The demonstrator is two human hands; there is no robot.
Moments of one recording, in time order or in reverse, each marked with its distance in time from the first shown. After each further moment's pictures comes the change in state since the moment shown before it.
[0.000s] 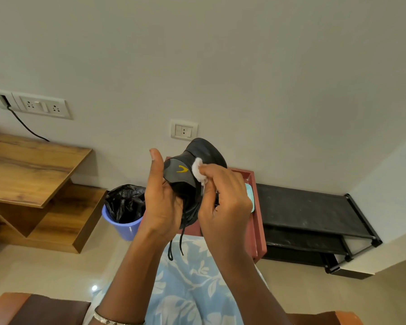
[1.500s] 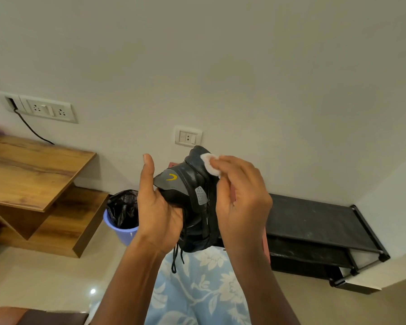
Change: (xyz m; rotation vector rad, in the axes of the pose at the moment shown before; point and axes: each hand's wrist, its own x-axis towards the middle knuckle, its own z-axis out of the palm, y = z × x) left_hand 0.016 0.003 -0.013 -0.198 -0.040 -0.043; right_hand 0.035 0.007 -0.001 -0.034 -0.007 -0.025
